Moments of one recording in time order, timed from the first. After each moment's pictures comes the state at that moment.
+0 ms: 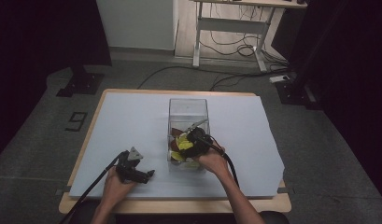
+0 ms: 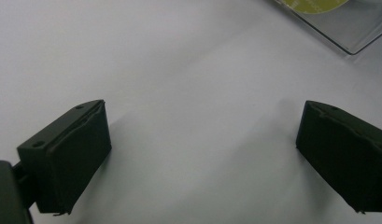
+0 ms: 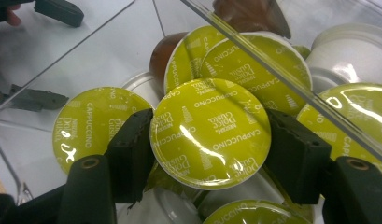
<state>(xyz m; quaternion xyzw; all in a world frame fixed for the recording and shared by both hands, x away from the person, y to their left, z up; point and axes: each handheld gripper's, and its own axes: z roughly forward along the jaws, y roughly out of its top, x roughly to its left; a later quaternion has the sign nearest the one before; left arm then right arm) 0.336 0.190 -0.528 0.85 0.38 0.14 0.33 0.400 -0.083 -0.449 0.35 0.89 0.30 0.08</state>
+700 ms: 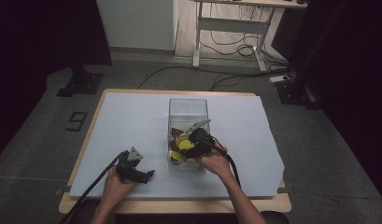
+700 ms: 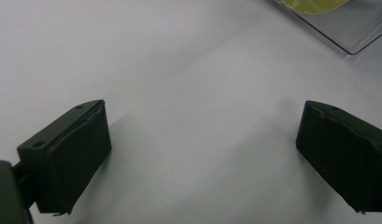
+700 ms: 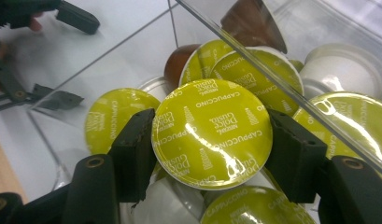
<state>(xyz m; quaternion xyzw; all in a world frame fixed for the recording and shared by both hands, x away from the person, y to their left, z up) 0.336 0.190 -0.528 0.85 0.38 0.14 0.33 0.388 -0.089 -0.436 0.33 0.88 0.32 0.09</state>
